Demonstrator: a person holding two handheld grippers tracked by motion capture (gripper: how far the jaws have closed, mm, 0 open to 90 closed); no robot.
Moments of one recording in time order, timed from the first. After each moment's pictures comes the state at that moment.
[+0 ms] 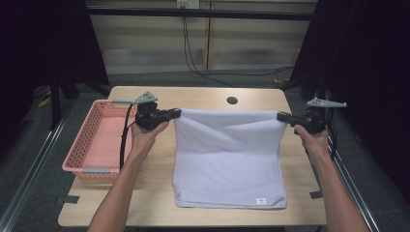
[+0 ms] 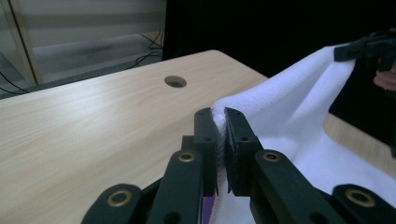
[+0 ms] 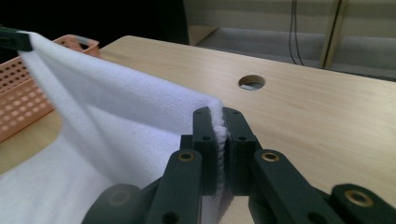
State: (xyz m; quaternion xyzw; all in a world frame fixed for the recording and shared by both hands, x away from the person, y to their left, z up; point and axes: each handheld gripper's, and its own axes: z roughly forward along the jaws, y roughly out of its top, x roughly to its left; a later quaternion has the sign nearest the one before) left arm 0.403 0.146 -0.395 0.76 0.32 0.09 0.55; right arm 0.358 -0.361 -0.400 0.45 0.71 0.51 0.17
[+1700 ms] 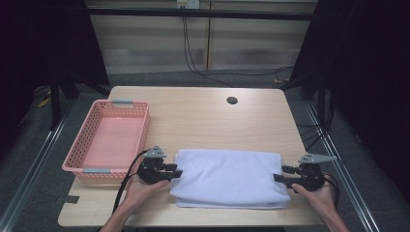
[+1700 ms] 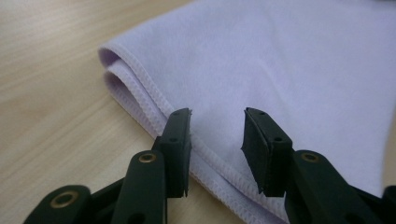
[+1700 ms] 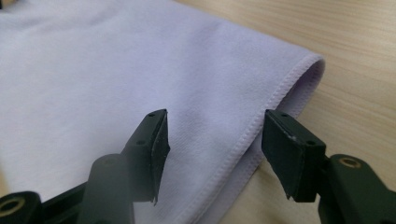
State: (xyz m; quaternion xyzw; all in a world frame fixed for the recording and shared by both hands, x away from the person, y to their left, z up) left arm 0.308 0.144 -0.489 0.86 0.31 0.01 0.41; right arm 0.242 -0.342 -0.485 0.47 0.78 0.39 0.11
